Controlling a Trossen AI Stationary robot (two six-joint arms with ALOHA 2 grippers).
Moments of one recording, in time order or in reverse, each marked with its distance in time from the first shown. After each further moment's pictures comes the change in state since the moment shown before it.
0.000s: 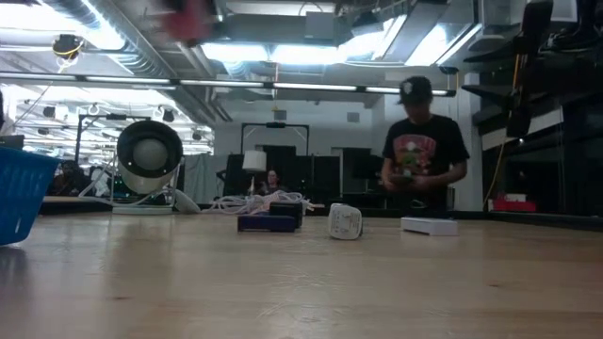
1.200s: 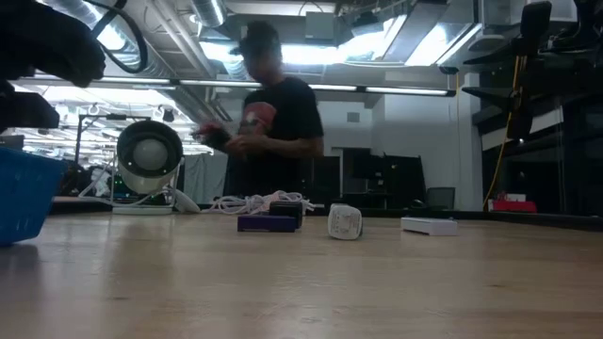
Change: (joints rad) left arm -0.364 -0.070 -0.514 0.217 -0.088 -0.646; right arm 0.000 0.000 0.000 -0.005 0.027 0.023
